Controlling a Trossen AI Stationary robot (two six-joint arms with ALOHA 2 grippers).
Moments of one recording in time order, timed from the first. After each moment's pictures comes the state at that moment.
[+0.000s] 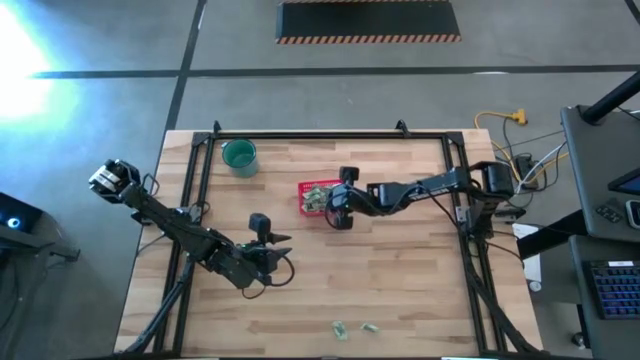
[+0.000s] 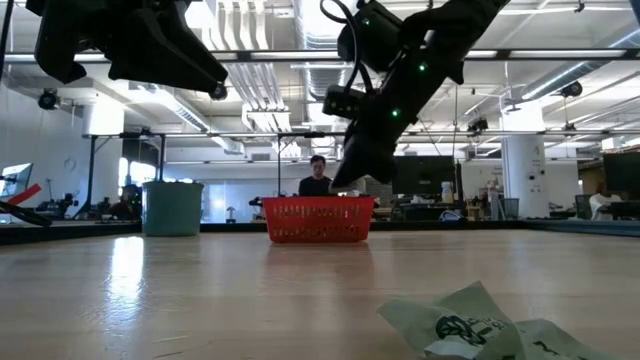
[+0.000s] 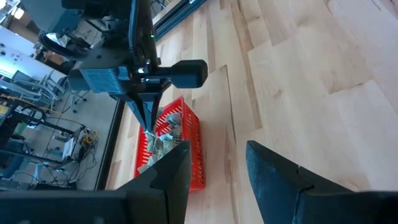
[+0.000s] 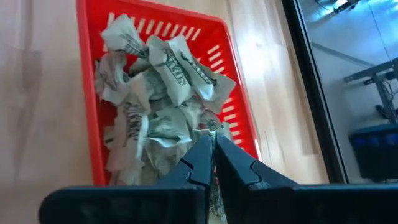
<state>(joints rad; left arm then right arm) -0.58 1.31 0.78 -0.17 -0.84 0.13 -0.05 1.82 1.08 -0.10 0.46 -0.24</state>
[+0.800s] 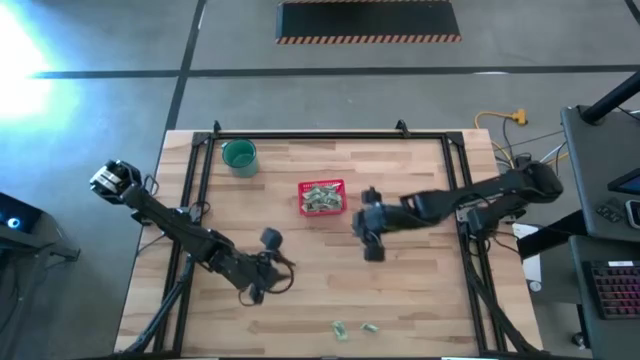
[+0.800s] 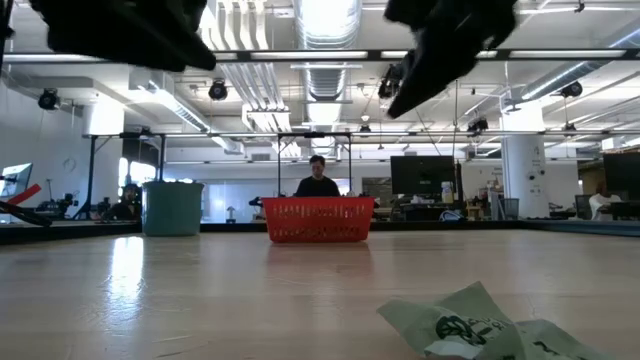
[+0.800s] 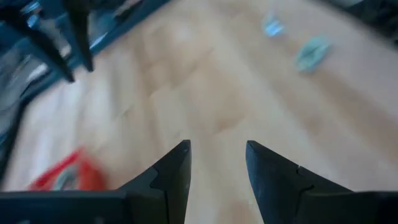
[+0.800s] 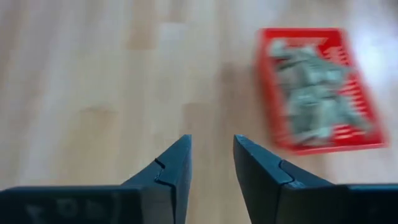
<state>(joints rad) -0.58 1.33 0.77 -0.05 -0.45 0.17 0.18 1.46 1.02 -0.43 0.16 0.11</state>
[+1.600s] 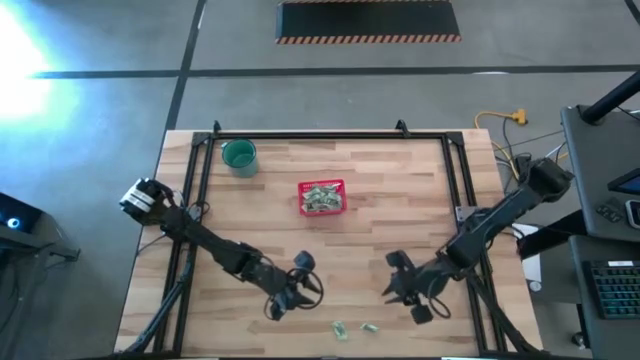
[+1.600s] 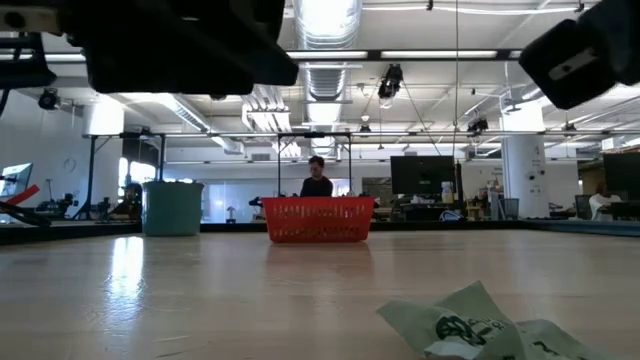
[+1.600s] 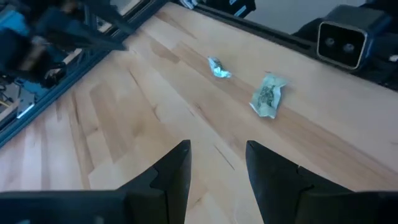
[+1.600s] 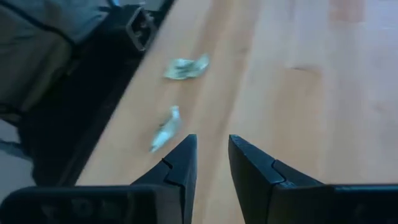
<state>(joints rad) -0.51 1.67 0.87 0.32 -0.15 0.40 0.69 1.37 0.67 -0.01 0.16 0.40</state>
